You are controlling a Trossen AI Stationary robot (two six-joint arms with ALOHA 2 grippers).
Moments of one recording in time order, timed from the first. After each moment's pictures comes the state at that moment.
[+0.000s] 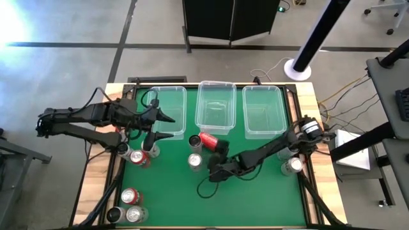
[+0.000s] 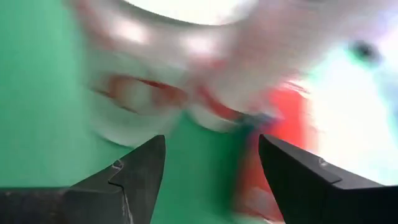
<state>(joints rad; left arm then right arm) -0.02 0.88 0.98 -0.47 0.02 -0.04 0.35 1.96 1.22 -0.21 0.66 0.21</state>
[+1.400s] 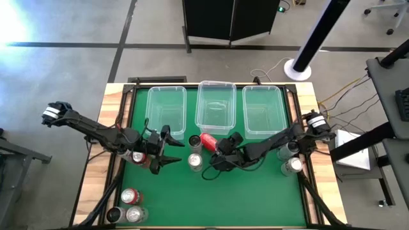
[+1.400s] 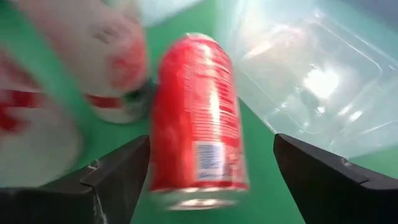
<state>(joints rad) -0.32 0.99 0.44 0.58 -0.15 -0.19 0.27 1.89 1.12 -0.29 0.71 0.77</state>
